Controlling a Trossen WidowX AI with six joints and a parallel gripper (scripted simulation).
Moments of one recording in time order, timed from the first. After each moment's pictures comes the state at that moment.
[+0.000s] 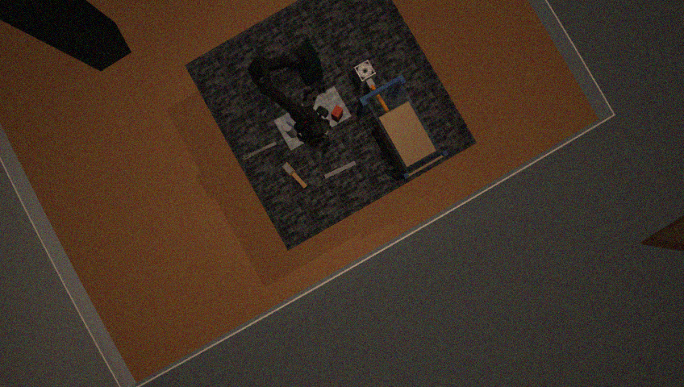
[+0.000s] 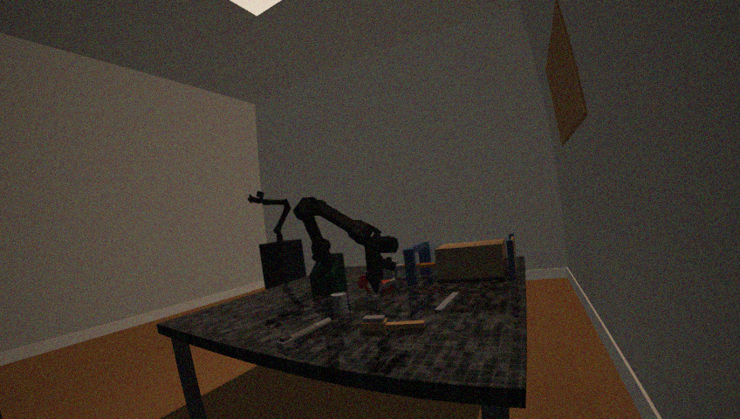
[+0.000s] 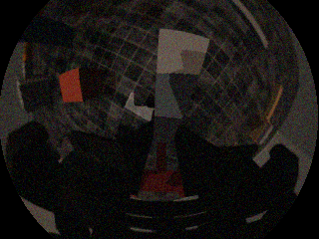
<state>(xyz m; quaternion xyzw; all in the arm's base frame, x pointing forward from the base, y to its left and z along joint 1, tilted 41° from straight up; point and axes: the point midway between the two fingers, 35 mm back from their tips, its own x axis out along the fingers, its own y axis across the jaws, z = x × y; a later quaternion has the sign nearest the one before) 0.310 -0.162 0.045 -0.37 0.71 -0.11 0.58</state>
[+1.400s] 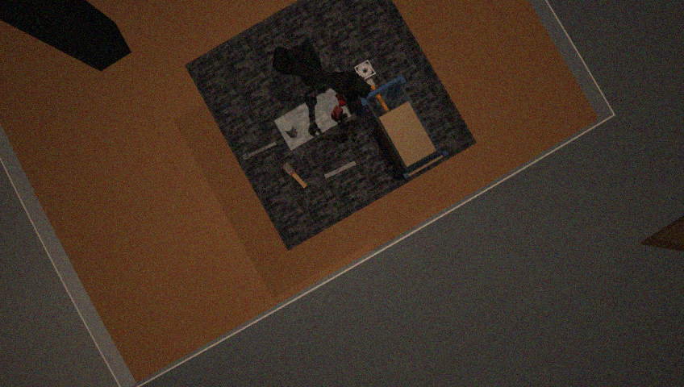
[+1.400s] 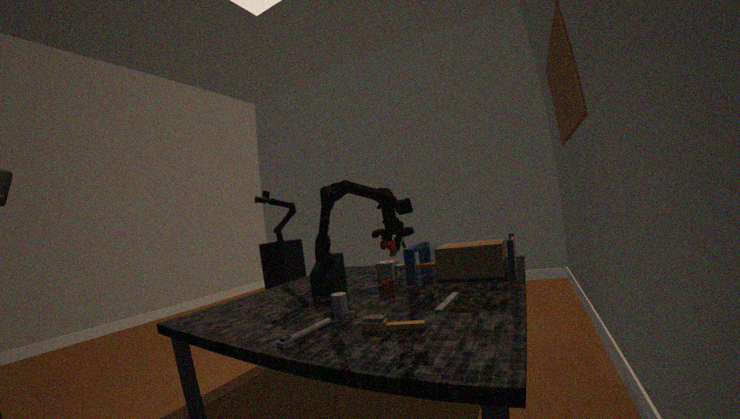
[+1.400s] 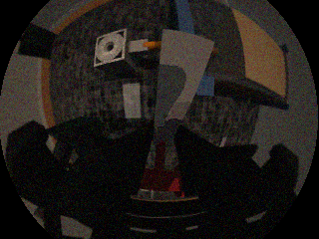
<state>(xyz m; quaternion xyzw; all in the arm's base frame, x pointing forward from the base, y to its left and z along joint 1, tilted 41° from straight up) 0.318 0.088 -0.006 -0.59 0.65 0.30 0.38</state>
